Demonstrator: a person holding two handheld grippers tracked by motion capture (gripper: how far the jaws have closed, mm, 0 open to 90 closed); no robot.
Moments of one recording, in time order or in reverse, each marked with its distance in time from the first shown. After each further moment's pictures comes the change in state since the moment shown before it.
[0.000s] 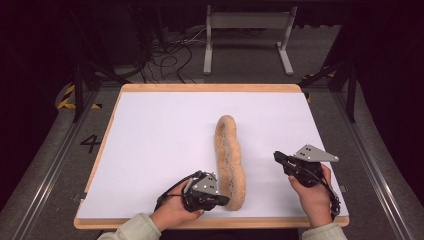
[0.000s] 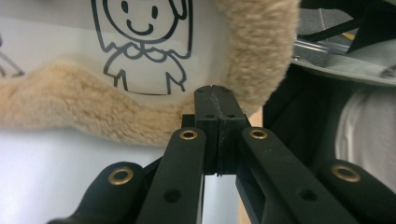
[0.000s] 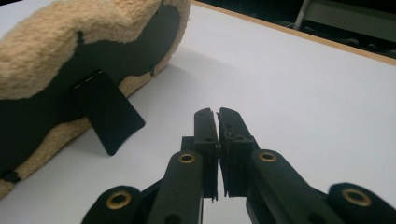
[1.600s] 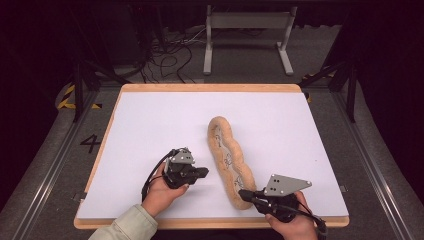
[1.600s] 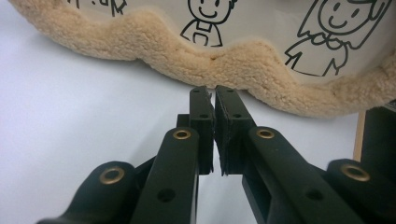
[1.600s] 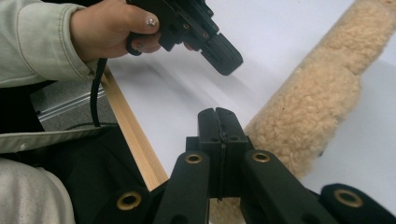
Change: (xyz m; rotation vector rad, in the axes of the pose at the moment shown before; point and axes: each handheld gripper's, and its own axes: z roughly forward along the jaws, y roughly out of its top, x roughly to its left) left arm 0.053 -0.023 -0.041 -0.079 0.240 -0.284; right arm 0.101 0.008 -0.021 0.052 0.414 -0.113
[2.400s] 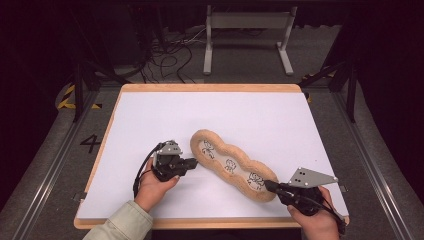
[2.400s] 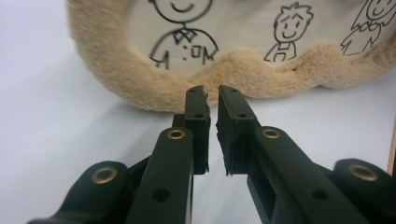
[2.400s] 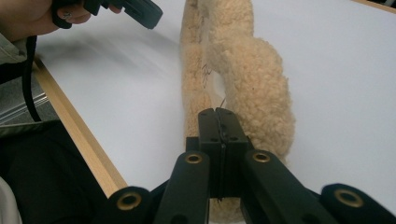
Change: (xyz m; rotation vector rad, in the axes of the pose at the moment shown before) left arm 0.026 -0.005 -0.023 -0.048 0.088 -0.092; right arm -0.033 -0.016 -0.037 0.032 -0.180 0.070
